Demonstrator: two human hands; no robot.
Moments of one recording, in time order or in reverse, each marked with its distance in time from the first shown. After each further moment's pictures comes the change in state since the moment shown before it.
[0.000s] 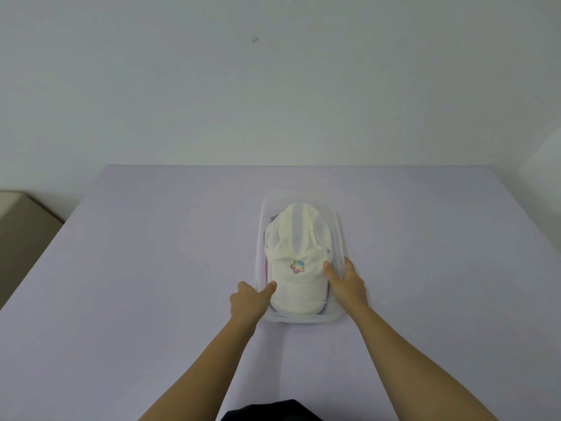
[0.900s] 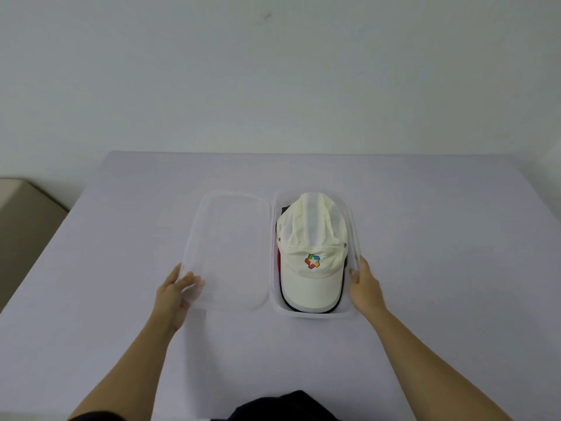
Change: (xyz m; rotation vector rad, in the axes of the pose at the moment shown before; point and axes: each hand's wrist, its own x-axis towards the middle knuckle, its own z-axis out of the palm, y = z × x) left_hand 0.097 -0.079 -0.131 -0.935 -0.001 0.064; right_hand 0.009 0.021 0.014 -0.169 0.073 0.005
